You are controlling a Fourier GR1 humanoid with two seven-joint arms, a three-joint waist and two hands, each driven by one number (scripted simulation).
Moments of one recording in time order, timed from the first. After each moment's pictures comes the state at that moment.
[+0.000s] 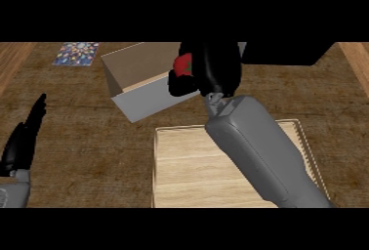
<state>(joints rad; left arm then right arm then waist) -0.12 0.34 0.16 -1.35 -0.25 0.08 0.06 -0.92 0.00 0.32 -1.30 0.99 -0.11 0.76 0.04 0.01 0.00</state>
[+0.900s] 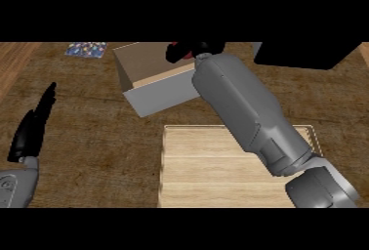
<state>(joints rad) -0.20 0.33 0.15 -1.31 -0.26 0.06 0.05 -1.32 0.00 0.23 -0.50 0.67 -0.48 0.59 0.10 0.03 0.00</state>
